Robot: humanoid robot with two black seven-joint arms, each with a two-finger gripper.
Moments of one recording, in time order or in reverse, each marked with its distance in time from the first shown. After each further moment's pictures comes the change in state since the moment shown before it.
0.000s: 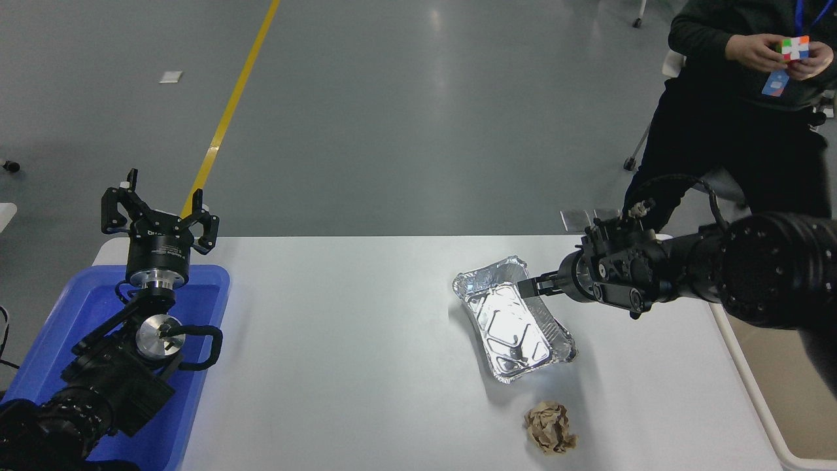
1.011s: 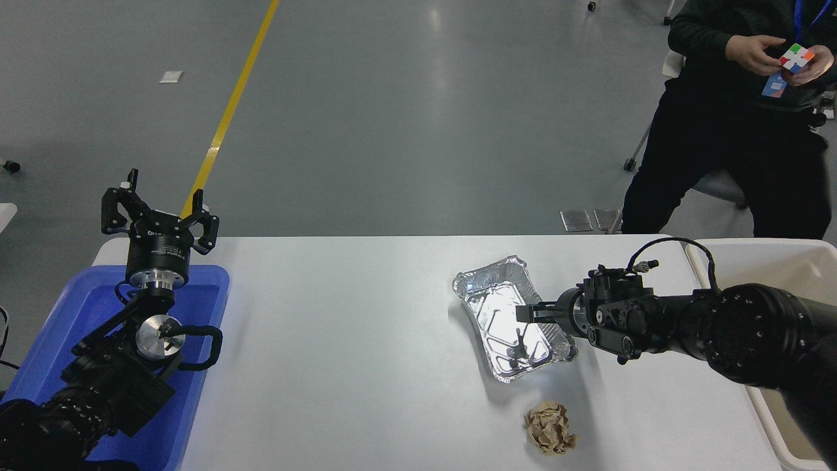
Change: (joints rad) left arm 0.001 0.000 0.000 0.000 0.000 0.001 0.000; right arm -0.142 0.000 0.118 -0.091 -0.027 -0.052 0.001
